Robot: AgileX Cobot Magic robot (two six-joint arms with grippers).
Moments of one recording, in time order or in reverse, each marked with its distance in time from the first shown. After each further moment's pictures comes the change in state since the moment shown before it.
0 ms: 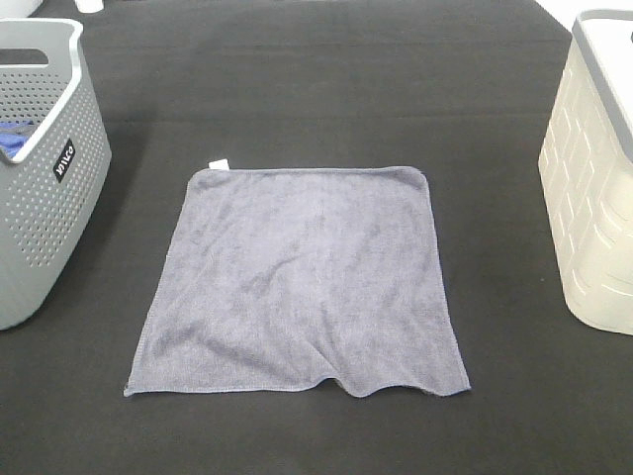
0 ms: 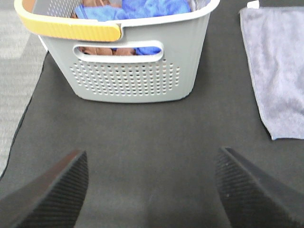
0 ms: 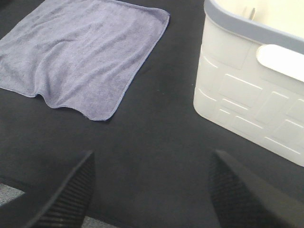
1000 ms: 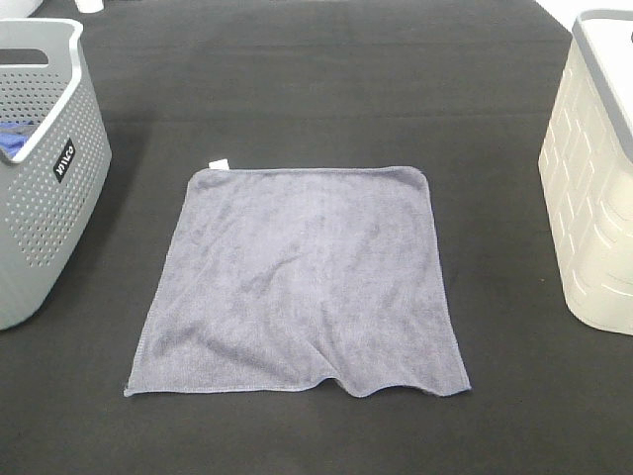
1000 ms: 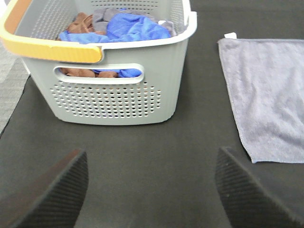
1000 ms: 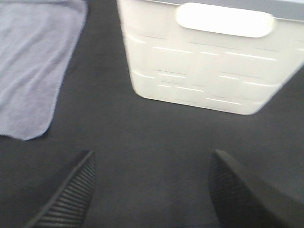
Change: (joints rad) left arm 0.051 -0.050 0.058 -0.098 -0.097 0.024; right arm -0.448 -0.003 0.056 0.050 -0.030 -0.052
